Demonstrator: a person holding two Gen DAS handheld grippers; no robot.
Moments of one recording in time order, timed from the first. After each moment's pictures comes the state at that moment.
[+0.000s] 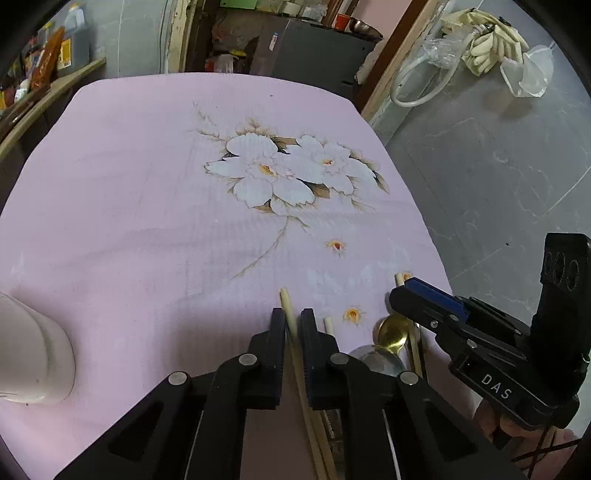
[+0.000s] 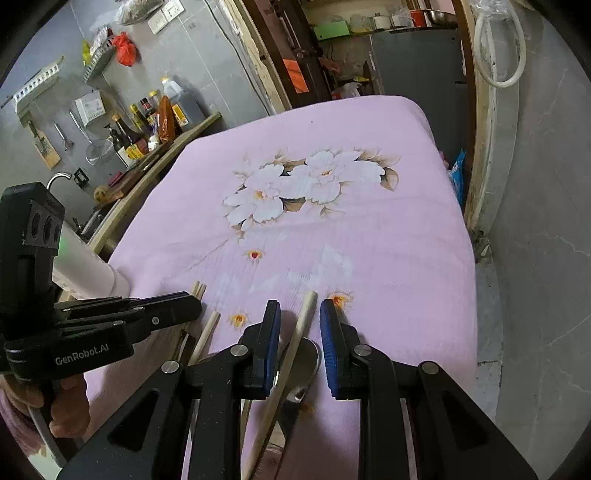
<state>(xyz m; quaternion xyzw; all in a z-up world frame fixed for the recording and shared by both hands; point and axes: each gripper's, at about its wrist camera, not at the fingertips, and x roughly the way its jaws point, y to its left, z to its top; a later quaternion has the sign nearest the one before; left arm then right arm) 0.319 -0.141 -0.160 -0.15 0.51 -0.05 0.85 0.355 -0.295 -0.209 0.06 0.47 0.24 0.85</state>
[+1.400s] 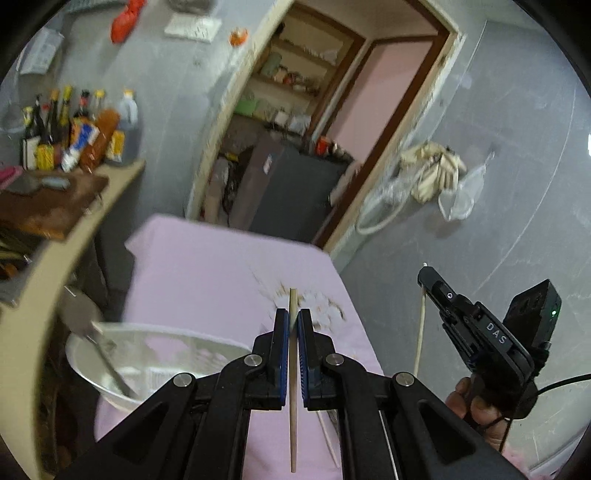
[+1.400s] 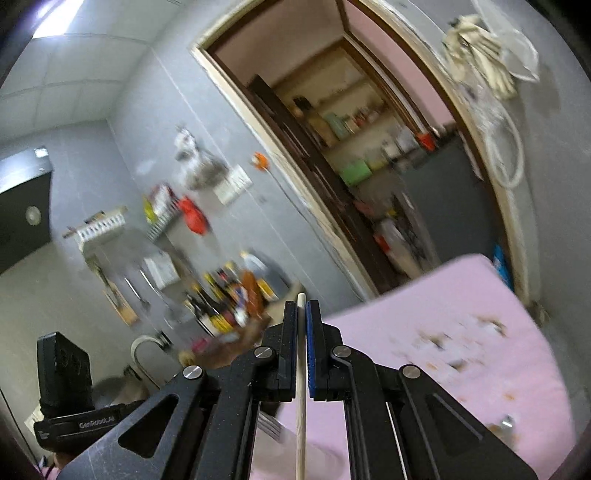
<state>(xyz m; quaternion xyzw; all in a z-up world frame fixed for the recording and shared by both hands) 0.201 0.041 0.044 -0.21 0.31 -0.08 0.93 0.270 -0.210 0.003 0.25 0.18 0.25 0.92</state>
